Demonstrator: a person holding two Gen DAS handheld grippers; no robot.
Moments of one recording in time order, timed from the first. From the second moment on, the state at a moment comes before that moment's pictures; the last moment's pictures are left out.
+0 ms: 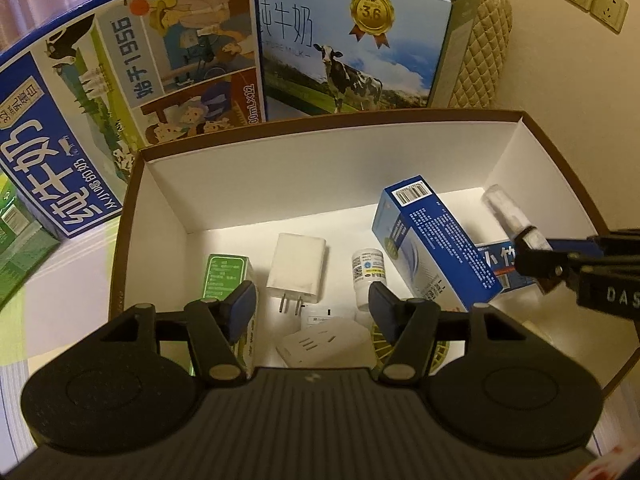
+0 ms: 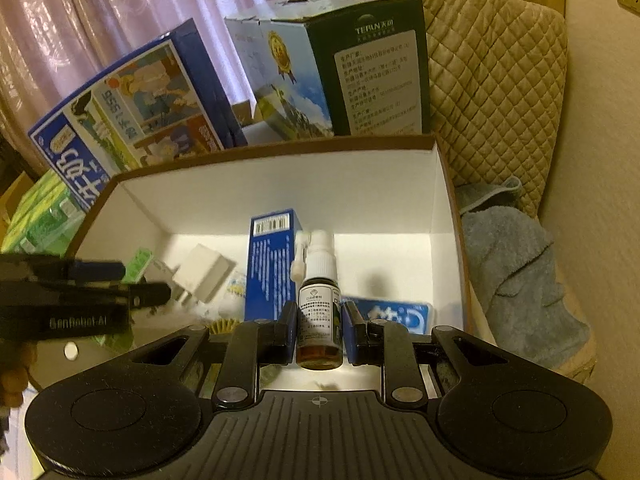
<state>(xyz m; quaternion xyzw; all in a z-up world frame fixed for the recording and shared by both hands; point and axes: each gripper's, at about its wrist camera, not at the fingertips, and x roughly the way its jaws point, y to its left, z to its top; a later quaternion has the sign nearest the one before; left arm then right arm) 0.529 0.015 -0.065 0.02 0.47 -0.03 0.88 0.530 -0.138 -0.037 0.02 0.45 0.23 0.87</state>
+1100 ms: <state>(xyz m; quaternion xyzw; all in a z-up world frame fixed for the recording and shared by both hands) 0.455 0.002 -0.008 -0.01 0.42 -0.01 0.91 0.468 -0.154 -0.007 0.03 0.41 0.26 0.87</state>
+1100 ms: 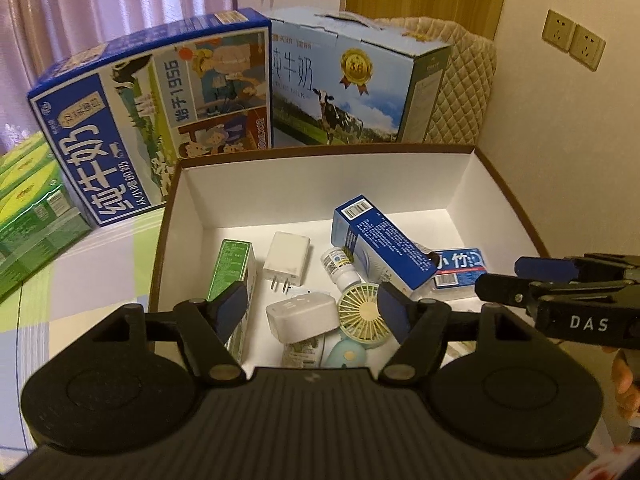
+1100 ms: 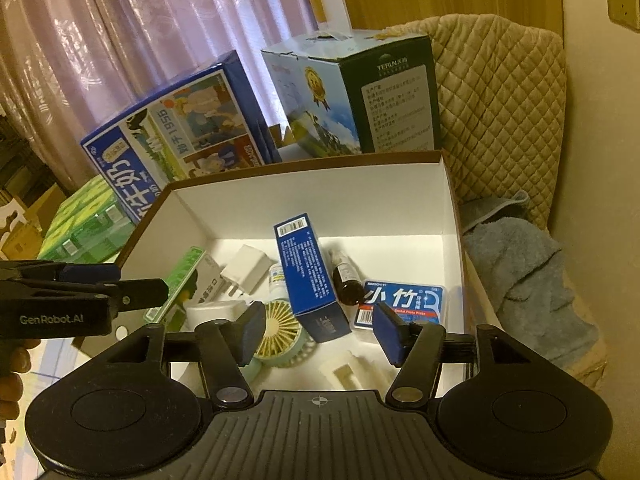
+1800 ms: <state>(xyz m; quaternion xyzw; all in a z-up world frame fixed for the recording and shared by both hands) 0.338 -0.026 0.022 -0.03 0.38 0.06 0.92 0.384 -0.177 0.011 -0.02 0.38 0.30 0.87</state>
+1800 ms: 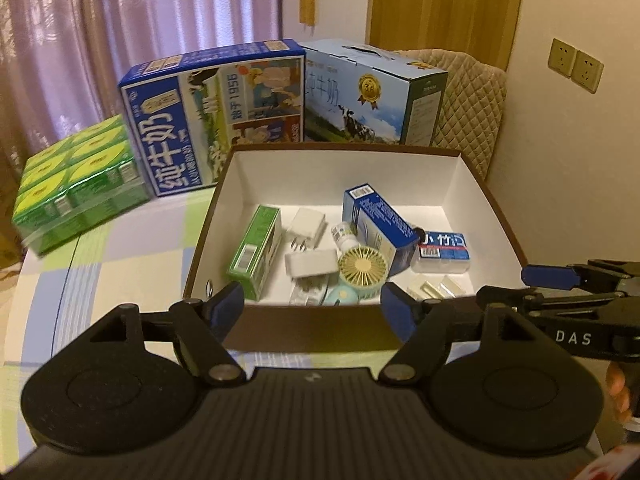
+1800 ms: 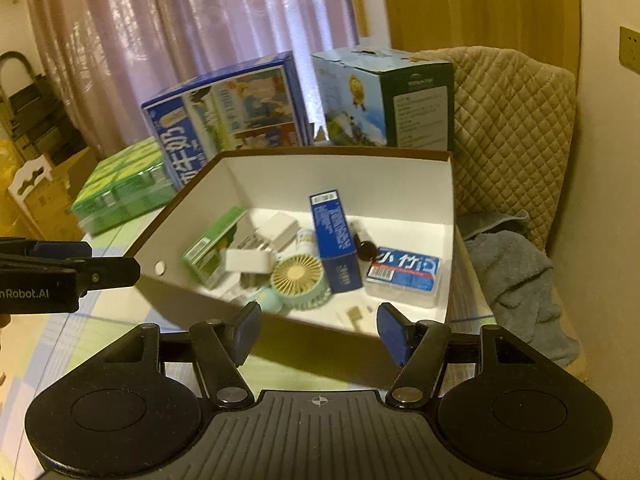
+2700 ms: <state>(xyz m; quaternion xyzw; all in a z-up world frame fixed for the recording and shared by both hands) 0.203 -0.009 0.017 -0.05 0.41 0.03 0.91 0.243 -0.179 0.022 0.00 0.42 0.26 0.87</state>
